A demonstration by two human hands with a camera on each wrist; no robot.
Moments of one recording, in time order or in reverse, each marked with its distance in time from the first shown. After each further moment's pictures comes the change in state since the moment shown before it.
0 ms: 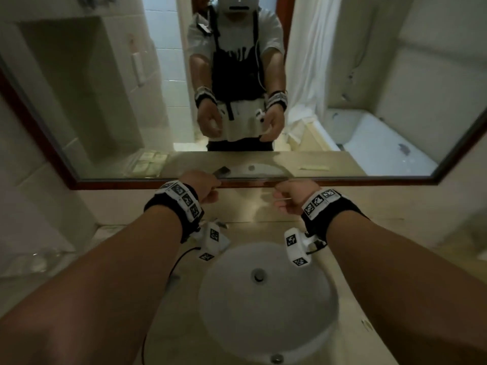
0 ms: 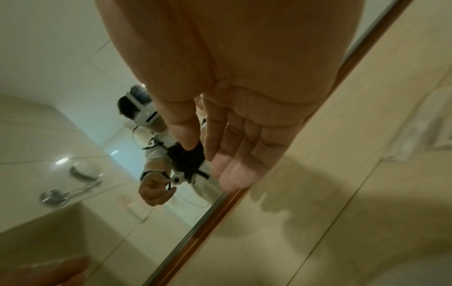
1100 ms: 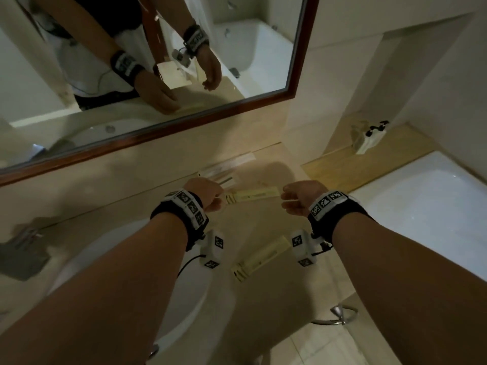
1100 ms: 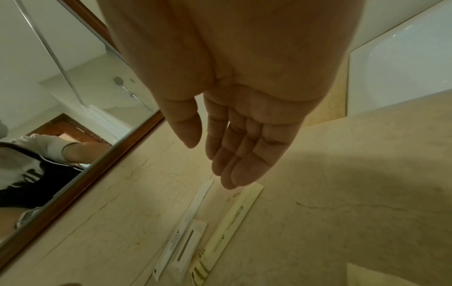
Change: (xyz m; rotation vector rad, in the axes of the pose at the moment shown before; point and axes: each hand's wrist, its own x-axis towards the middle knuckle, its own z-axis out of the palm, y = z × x) left_hand -0.012 -0.059 0.442 0.275 -0.434 -0.197; right_hand -0.004 0.185 -0.388 0.175 0.423 0.304
